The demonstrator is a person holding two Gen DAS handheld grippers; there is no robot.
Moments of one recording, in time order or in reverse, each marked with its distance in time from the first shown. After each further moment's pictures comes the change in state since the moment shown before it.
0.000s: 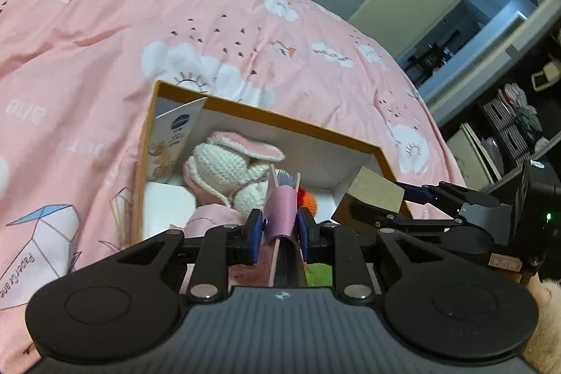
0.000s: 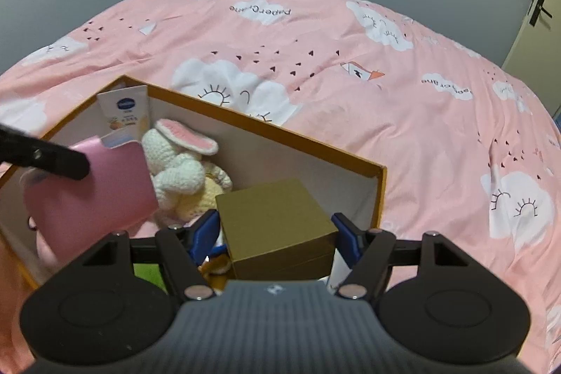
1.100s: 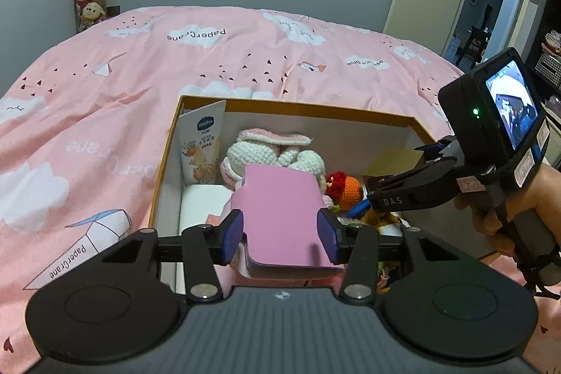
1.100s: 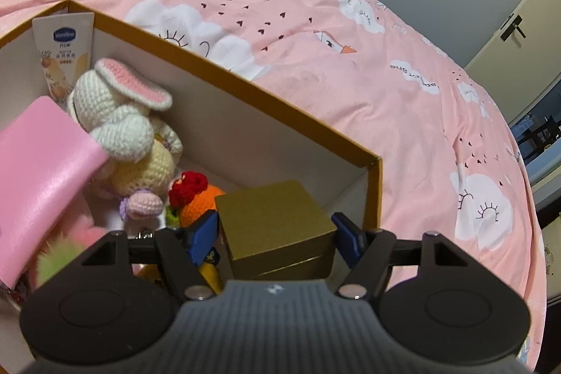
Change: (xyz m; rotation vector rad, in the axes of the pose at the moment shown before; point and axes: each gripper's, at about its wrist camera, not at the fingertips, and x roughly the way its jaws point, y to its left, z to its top) left arm -0.006 -0.057 -0.066 0.253 -0.162 0.303; right arm 0.050 0.022 -0.006 -0.121 0.114 -0.243
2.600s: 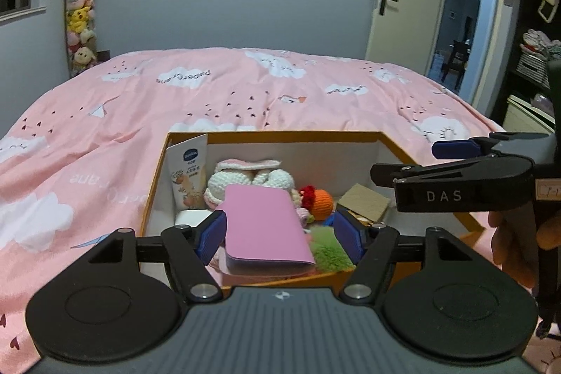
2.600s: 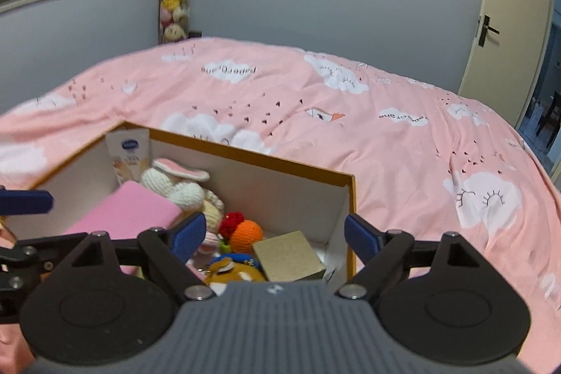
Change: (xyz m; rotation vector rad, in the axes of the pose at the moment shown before) left arm -0.034 -0.022 -0.018 0.095 -0.142 -0.021; right arm -0.101 -0.020 -0.059 0.269 -0.348 0.114
